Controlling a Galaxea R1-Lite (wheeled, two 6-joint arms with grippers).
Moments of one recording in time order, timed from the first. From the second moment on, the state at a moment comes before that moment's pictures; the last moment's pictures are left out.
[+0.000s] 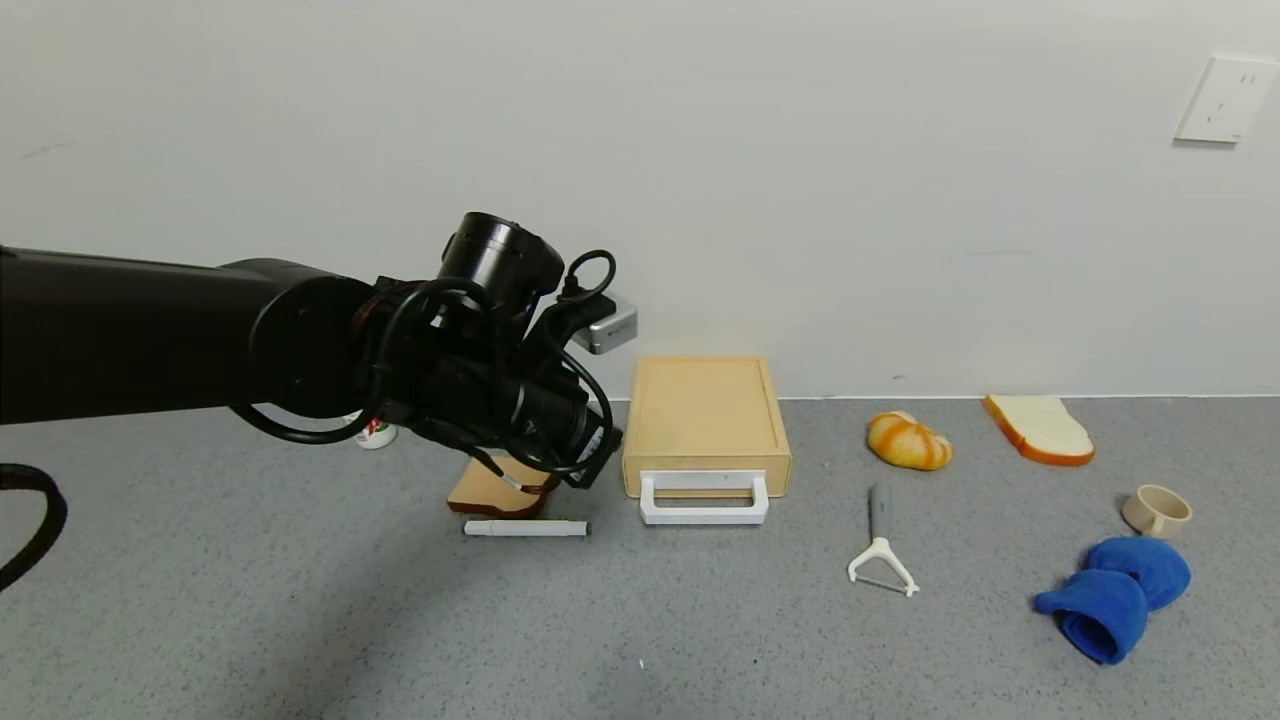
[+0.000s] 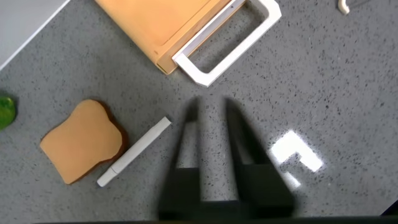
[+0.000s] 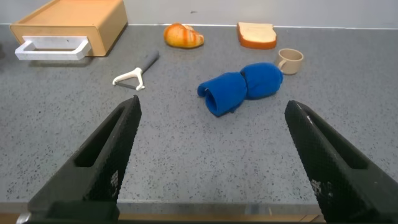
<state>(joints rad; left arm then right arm) -0.50 1.91 -1.48 0.32 -0.08 0.25 0.00 0.00 0.00 0.00 0.00 0.02</state>
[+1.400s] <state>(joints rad) -0.54 2.35 -1.98 0.61 -0.11 0.79 0.00 0.00 0.00 0.00 0.00 0.02</state>
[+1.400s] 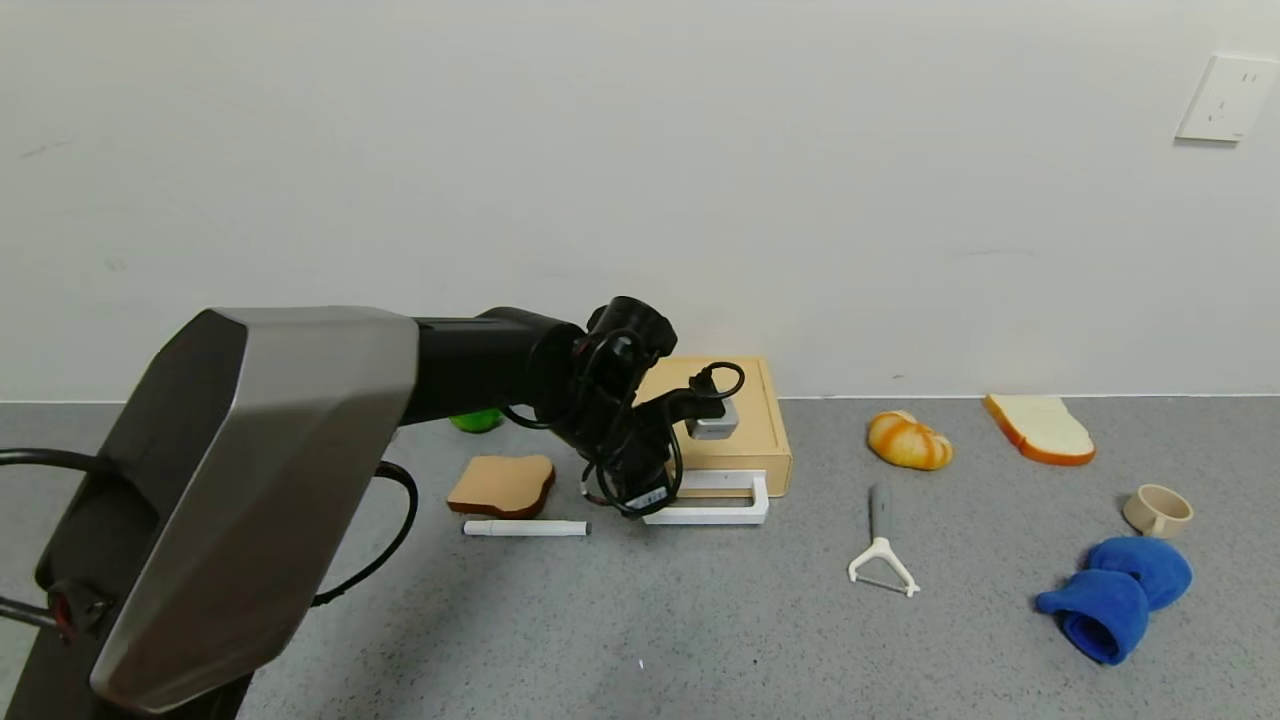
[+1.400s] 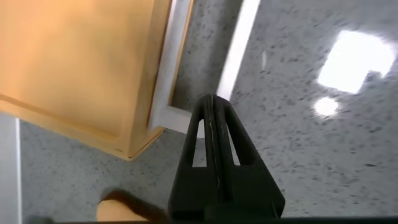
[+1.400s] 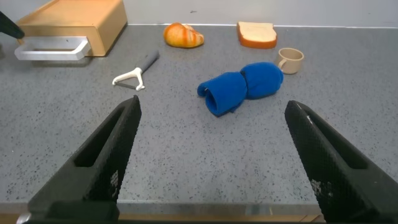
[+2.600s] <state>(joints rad) -0.55 2.42 -1.98 0.52 0.02 0.80 0.00 0.00 0.00 0.00 0.00 0.02</state>
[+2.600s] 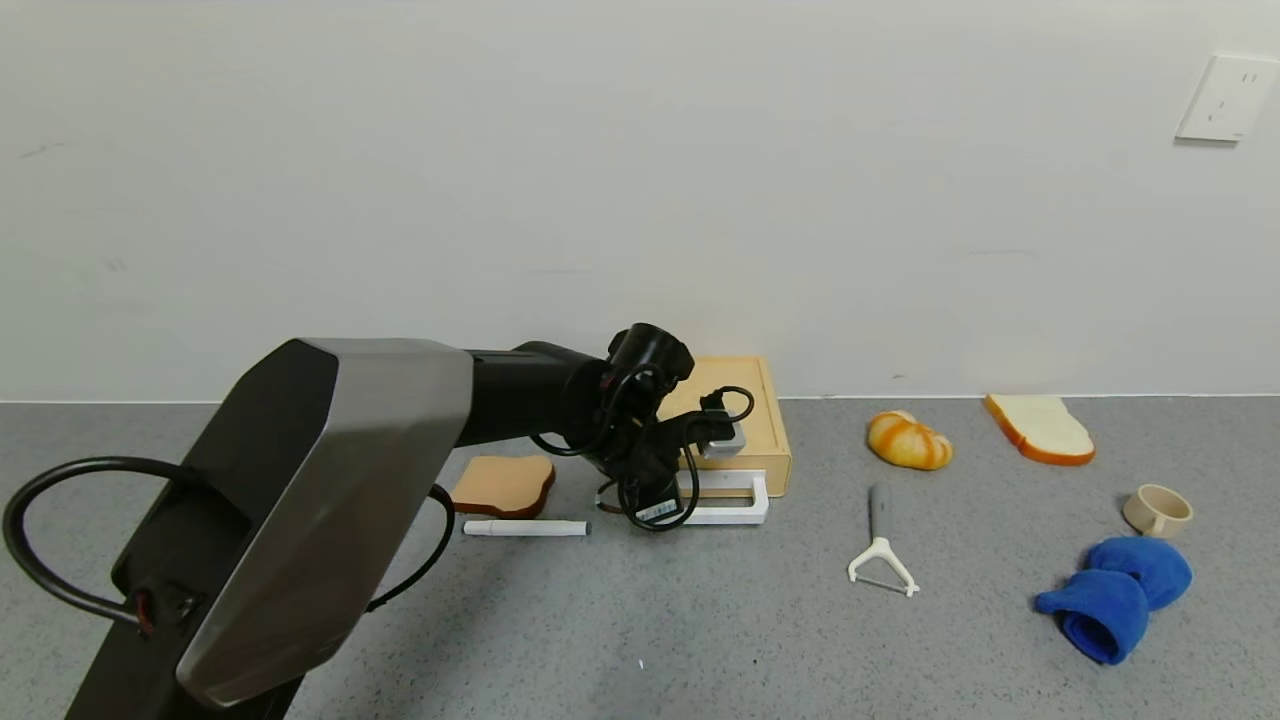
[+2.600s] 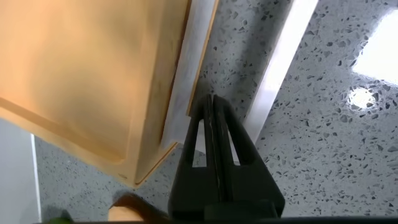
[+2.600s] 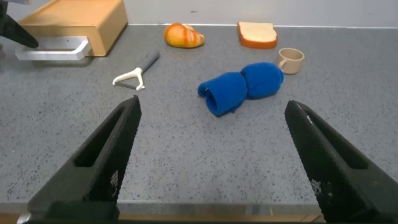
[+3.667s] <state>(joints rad) -0.58 2.45 -1.99 0.49 0.09 0.35 0.00 0.00 0.00 0.00 0.00 0.02</state>
